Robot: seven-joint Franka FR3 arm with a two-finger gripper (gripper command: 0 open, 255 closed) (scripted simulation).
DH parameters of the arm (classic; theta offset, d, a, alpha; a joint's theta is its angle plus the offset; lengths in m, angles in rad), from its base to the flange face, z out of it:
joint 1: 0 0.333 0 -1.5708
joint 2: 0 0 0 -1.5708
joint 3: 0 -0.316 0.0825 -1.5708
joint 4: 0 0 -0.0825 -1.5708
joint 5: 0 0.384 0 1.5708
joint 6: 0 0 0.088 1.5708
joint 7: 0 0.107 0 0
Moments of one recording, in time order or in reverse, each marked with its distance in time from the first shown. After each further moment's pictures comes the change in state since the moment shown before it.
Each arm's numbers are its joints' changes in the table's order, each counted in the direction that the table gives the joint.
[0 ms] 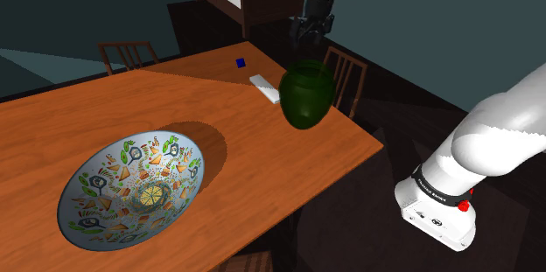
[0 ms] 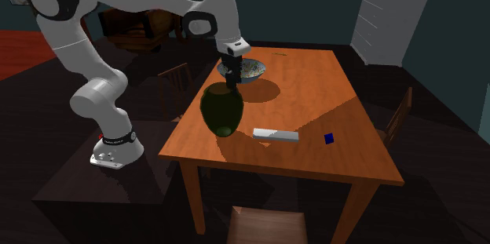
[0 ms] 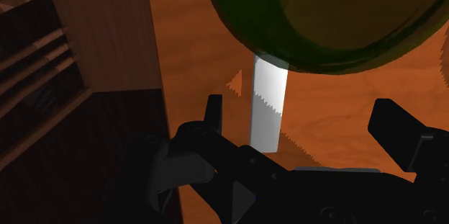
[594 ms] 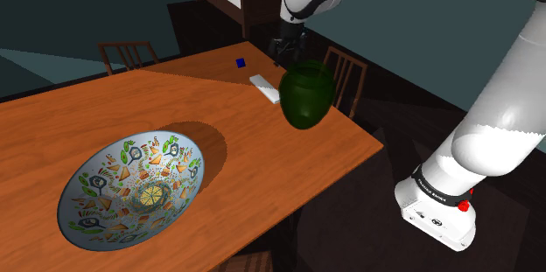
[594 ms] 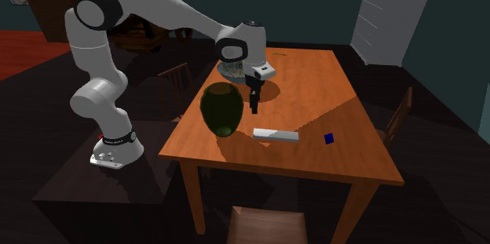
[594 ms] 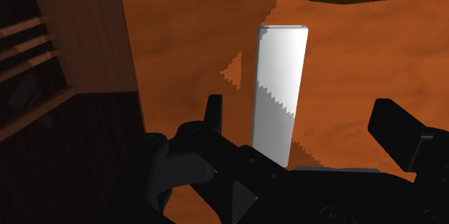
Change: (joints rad) arm 0.006 0.351 -0.015 0.192 -0.059 0.100 0.039
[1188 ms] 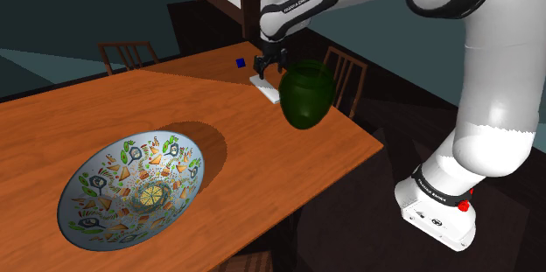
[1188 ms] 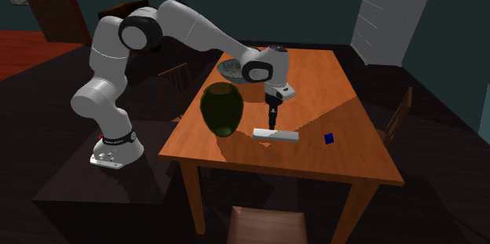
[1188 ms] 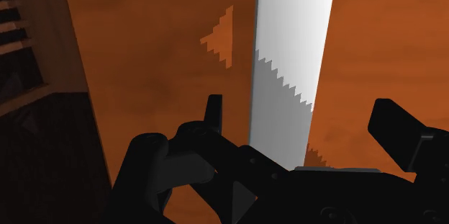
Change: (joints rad) arm 0.030 0.363 0.010 0.304 -0.059 -0.003 0.038
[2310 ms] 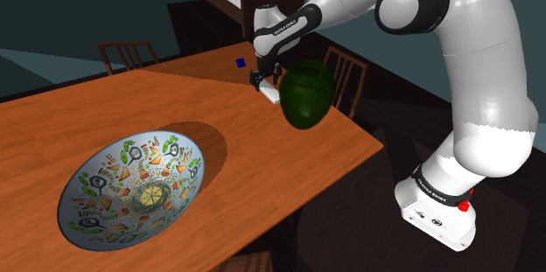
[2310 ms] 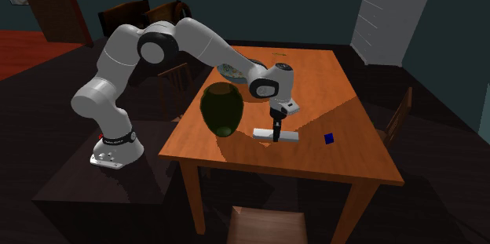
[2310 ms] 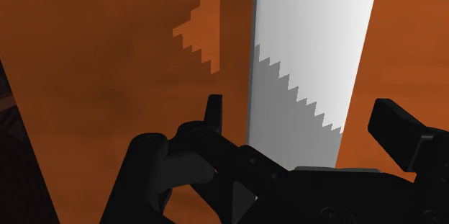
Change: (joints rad) arm 0.018 0.186 0.010 0.112 -0.020 0.053 0.015
